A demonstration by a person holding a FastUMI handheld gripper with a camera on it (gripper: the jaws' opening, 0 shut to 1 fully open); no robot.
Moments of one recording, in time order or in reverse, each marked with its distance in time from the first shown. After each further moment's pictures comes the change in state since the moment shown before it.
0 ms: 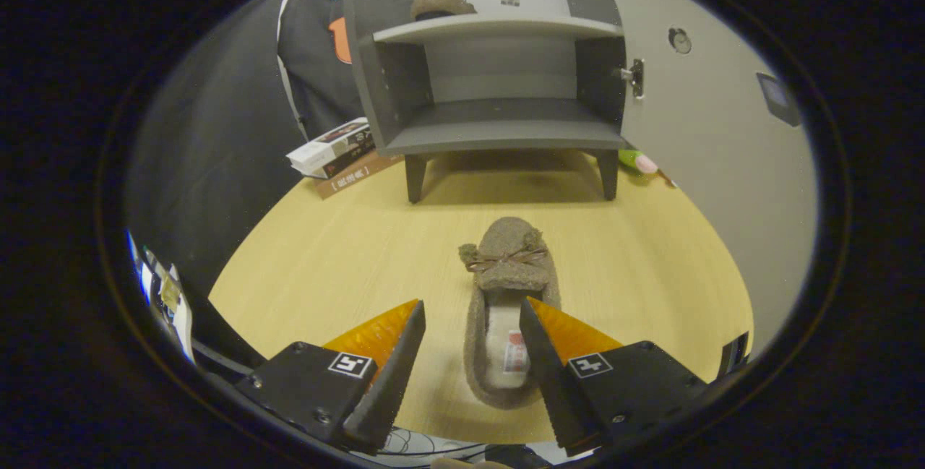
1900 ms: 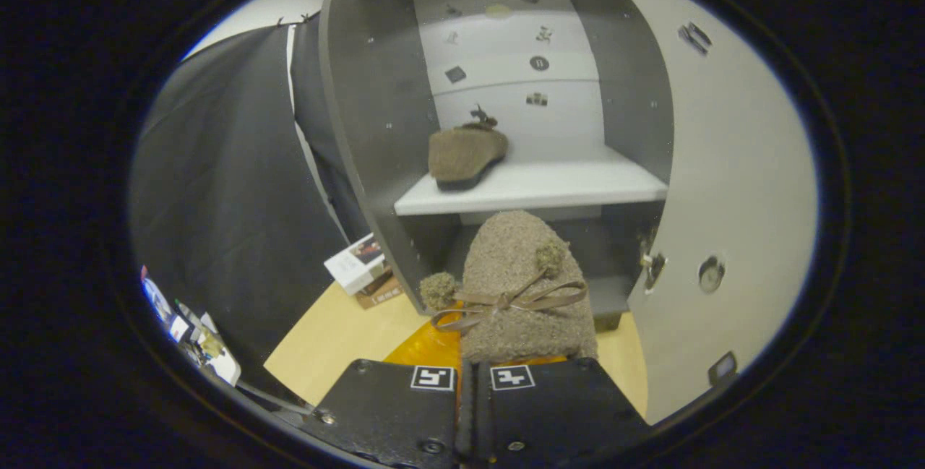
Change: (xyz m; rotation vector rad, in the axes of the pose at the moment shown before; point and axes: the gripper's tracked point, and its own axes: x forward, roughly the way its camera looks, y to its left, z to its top) arm -0.139 0.018 0.245 -0.012 -0.294 0.109
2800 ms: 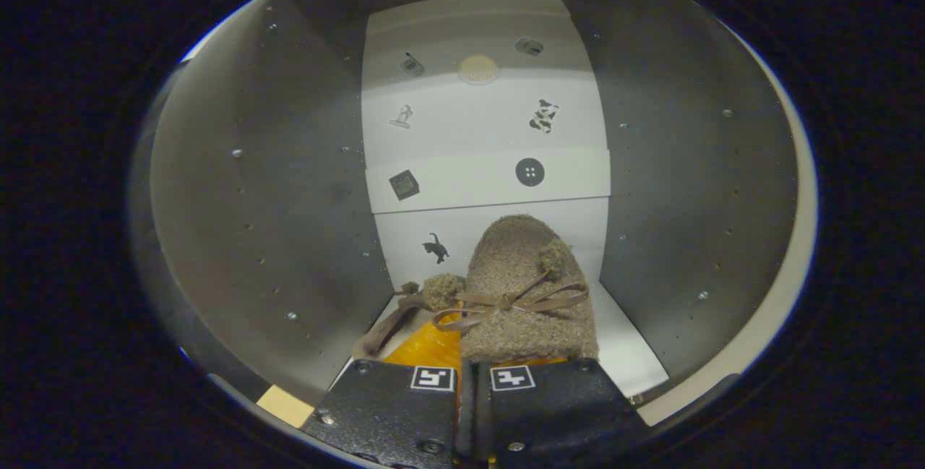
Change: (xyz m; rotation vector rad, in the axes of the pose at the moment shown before) arm 0.135 -0.045 0.218 -0.019 -0.214 -0.119
